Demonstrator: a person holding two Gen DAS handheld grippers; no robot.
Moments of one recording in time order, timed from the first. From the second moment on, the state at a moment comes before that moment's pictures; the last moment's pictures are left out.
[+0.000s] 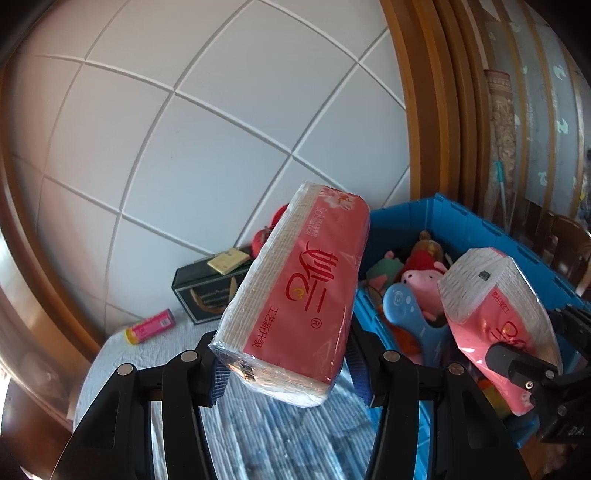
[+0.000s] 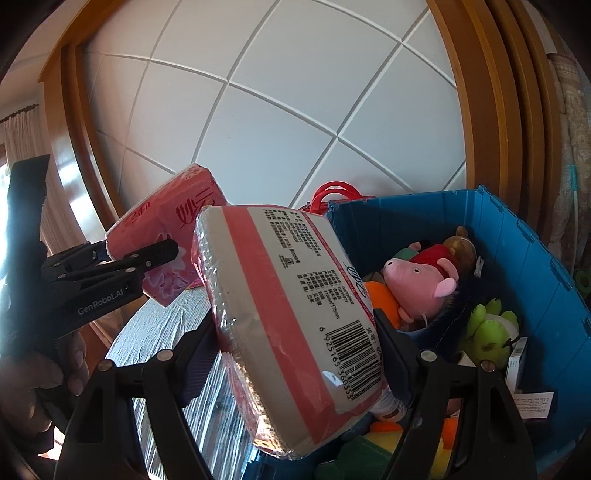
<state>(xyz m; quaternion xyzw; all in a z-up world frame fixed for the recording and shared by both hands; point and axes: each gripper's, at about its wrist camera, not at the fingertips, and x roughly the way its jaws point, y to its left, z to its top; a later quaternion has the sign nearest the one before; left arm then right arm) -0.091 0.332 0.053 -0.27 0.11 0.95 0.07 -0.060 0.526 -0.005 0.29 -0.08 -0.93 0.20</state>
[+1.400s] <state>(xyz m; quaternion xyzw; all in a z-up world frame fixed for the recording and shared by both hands) -0.124 0.446 0.061 -0.26 0.16 0.93 0.19 -0.052 0.593 -0.015 0.29 -0.09 -0.95 0.08</state>
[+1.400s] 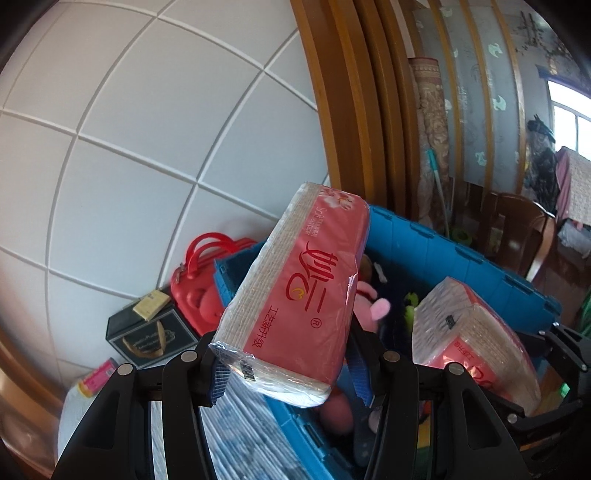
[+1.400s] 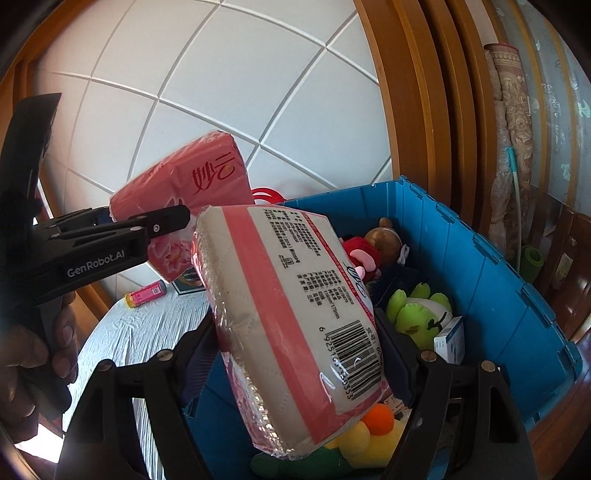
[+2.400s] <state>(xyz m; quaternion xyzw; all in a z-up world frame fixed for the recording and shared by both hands) -0.155 0.487 0.083 -0.24 0.14 0.93 0.23 -0.060 0.626 -0.020 0.29 -0.09 -0.95 0.04</state>
